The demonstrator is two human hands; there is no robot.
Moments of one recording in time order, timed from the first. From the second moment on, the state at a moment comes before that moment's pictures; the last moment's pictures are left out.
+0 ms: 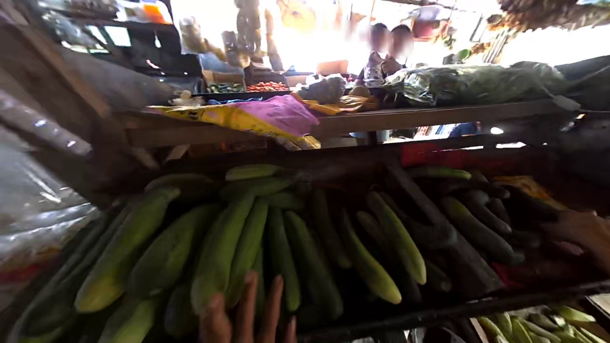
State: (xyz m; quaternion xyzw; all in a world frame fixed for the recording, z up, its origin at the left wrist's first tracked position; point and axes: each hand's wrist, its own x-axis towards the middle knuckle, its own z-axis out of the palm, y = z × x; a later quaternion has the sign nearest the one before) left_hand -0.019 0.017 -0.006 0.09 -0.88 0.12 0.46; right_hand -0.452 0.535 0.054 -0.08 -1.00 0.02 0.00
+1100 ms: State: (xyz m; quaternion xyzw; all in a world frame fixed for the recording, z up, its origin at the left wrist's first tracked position) left_hand -0.079 -0.004 0.058 -0.25 -0.97 -0.03 0.08; right_hand -0.250 0.077 0.175 0.40 -0.88 0.25 -0.03
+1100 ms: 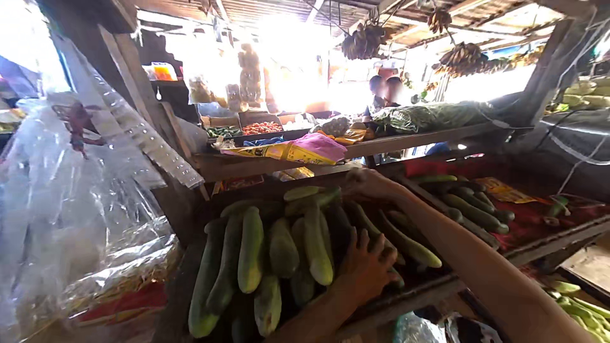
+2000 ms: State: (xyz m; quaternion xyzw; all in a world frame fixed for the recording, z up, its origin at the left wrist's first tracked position) left_hand -0.089 0.011 0.047 -0.10 -0.86 -0.23 0.44; right_hand -0.153 0.142 0.103 0.22 -0.96 0.17 -0.02
